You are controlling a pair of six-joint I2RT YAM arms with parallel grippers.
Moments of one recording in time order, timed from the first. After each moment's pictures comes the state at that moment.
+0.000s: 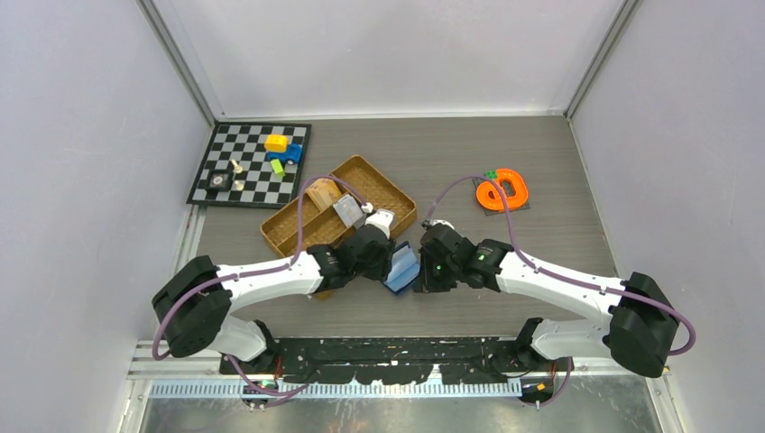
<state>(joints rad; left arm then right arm) -0.98 1.40 0.76 -0.15 -0.23 -0.51 0.93 1.22 0.77 -0.53 -0.03 0.81</state>
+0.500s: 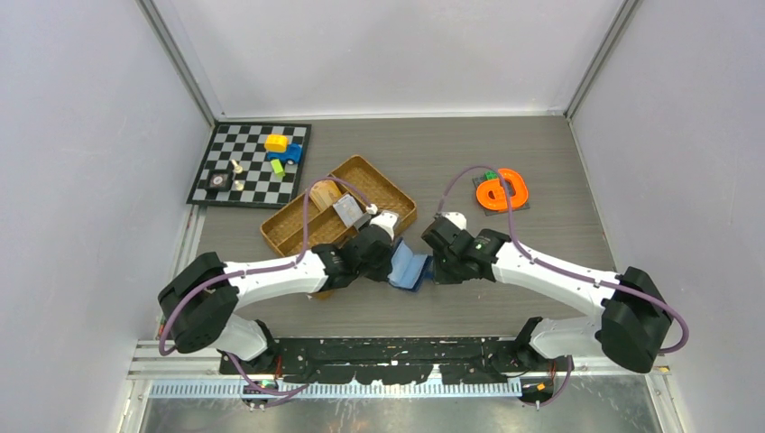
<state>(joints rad) -0.99 1.44 0.78 -0.15 -0.18 -0.51 0.89 1.26 0.83 -0.71 0.17 0.80</state>
